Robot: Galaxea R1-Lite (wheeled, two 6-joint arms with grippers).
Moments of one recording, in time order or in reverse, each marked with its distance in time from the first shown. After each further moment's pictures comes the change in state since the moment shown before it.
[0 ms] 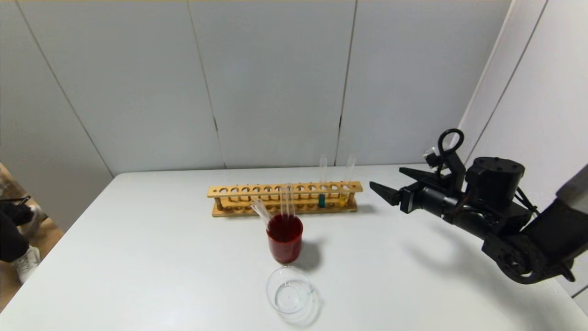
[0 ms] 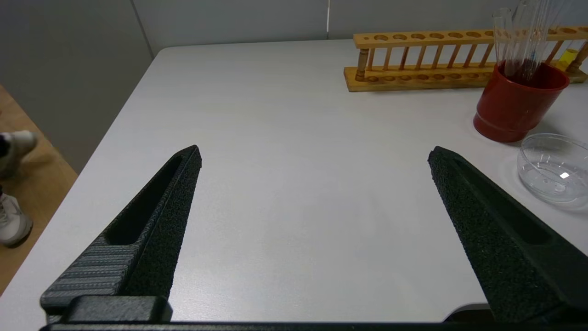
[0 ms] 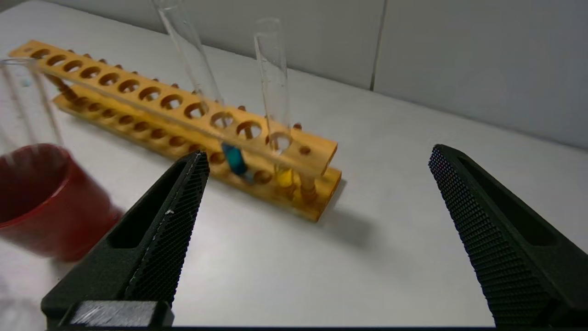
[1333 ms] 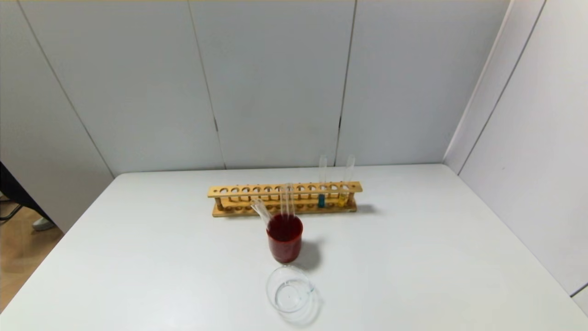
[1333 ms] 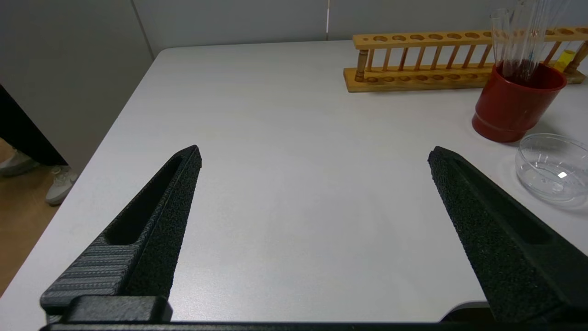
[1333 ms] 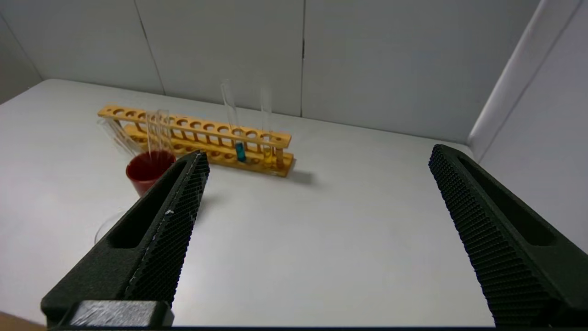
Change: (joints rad) left arm 0.000 0.000 0.000 0.000 0.000 0.000; right arm -0.059 -1.350 0.100 1.125 -0.182 0.016
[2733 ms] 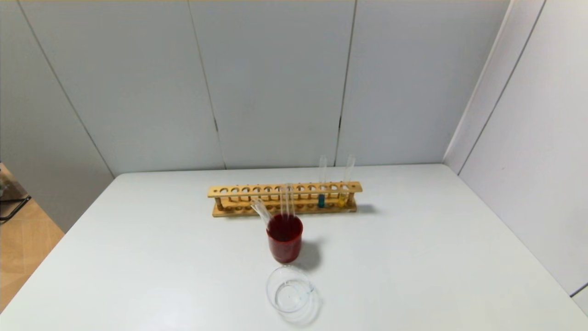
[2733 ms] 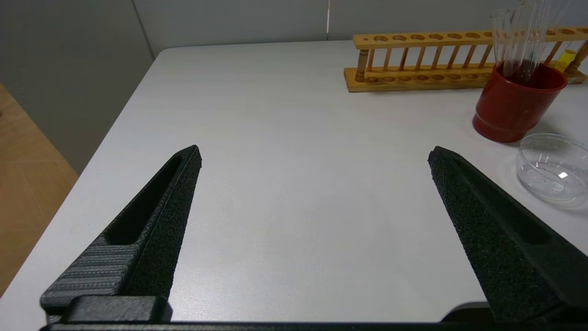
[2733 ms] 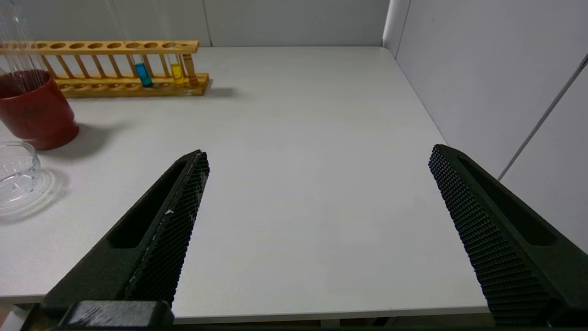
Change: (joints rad) left arm 0.000 0.000 0.000 0.000 0.001 0.000; right arm -0.130 -0.711 0.536 0.167 -0.164 0.019
